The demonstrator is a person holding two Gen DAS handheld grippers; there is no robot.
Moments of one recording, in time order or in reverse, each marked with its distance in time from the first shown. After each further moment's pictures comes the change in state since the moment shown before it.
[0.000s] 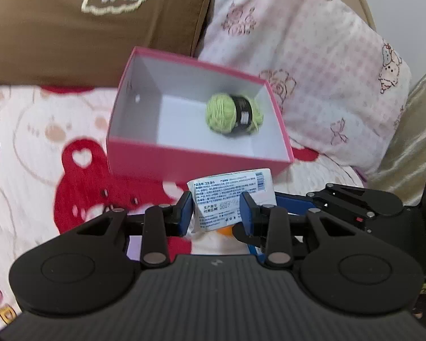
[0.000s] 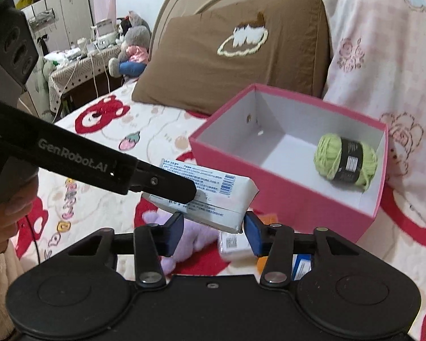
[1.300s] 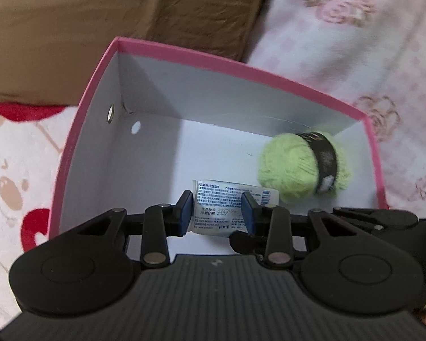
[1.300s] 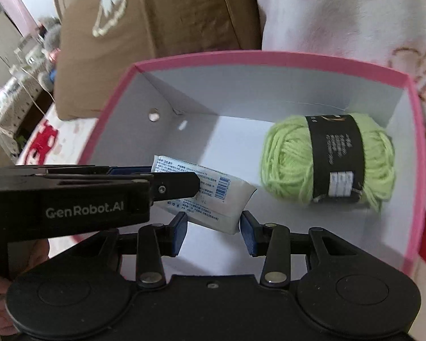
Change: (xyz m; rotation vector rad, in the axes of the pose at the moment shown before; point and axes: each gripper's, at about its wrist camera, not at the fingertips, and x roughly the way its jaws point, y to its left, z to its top) left arm 0.206 0.048 0.114 -0.131 0.172 0.123; right arm 0.178 -0.146 0.076 0.318 0.309 0.016
